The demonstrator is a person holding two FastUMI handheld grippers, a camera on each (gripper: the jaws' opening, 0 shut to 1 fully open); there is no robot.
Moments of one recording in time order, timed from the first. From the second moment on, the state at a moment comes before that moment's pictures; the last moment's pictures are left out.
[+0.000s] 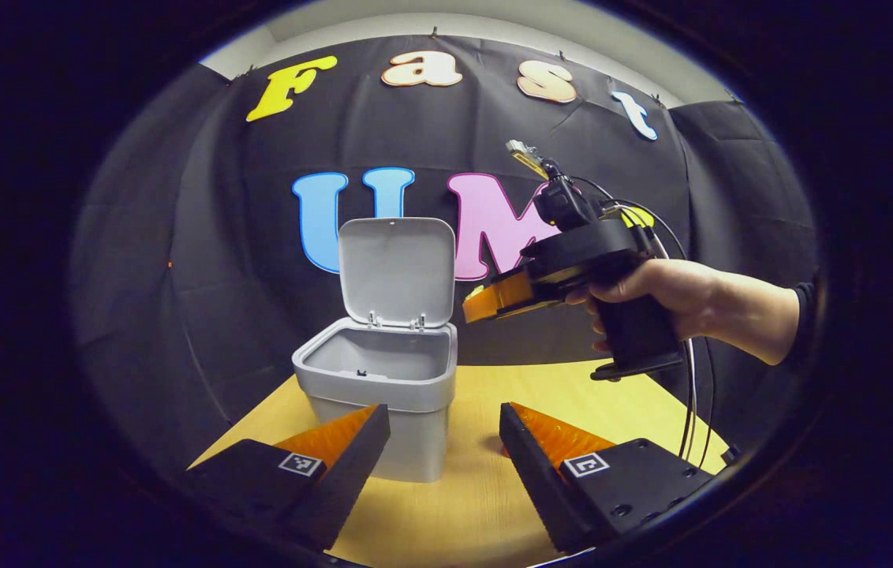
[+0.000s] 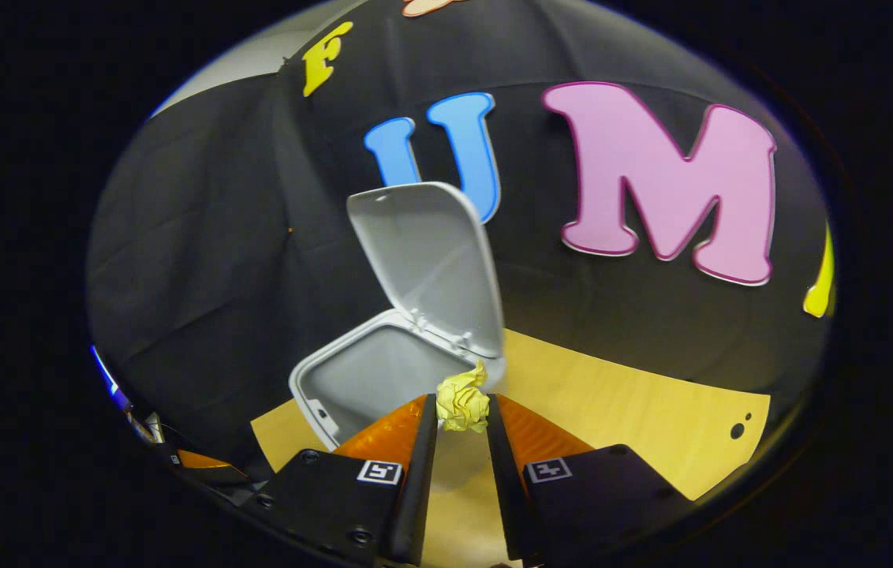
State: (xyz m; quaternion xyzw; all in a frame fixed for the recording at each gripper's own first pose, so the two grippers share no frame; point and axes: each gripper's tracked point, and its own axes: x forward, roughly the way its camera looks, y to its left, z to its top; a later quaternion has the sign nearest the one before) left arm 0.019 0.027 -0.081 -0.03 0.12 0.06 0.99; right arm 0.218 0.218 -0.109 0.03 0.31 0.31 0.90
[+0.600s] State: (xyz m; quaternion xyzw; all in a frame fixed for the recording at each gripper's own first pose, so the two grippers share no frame) left arm -0.009 0.077 -0.096 -0.04 0.14 0.14 0.98; right arm 0.222 0.297 -0.127 0.03 0.32 0.35 0.88
